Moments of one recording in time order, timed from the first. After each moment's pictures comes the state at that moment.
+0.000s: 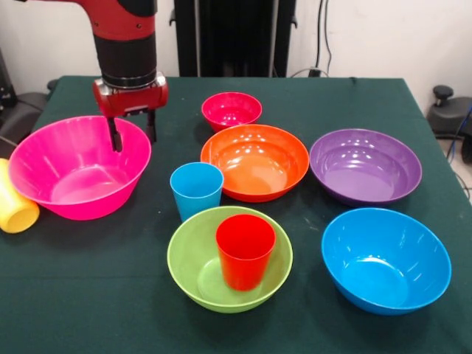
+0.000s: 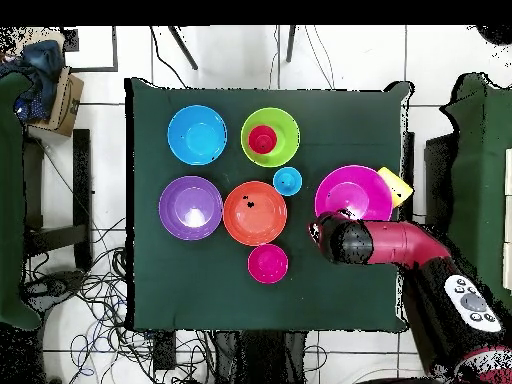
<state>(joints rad) -0.78 -0.55 0.33 1.71 -0.62 0.44 1.27</state>
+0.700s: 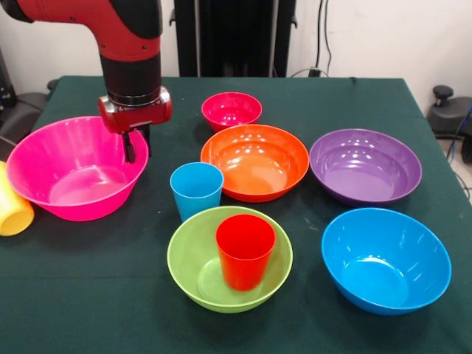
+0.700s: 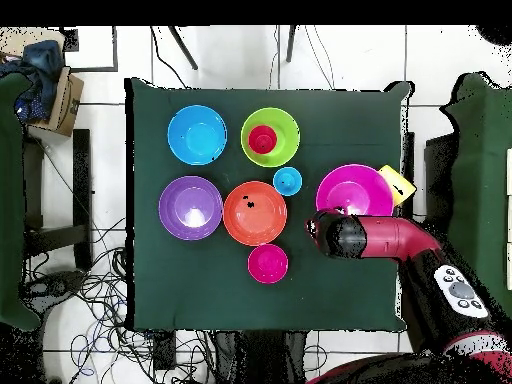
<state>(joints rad) -0.74 -0.50 0.30 1.66 -0.62 0.44 1.27</state>
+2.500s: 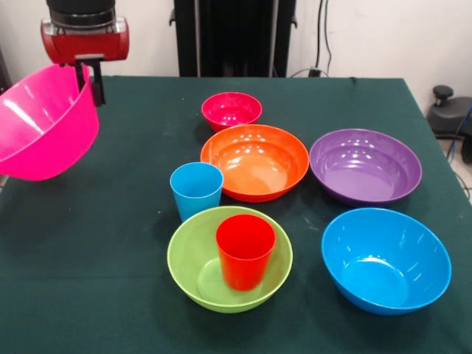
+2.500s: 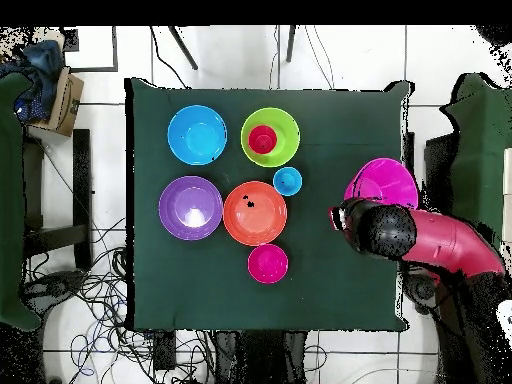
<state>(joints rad) -0.81 -0.77 0.35 1.72 -0.43 0.61 1.27</state>
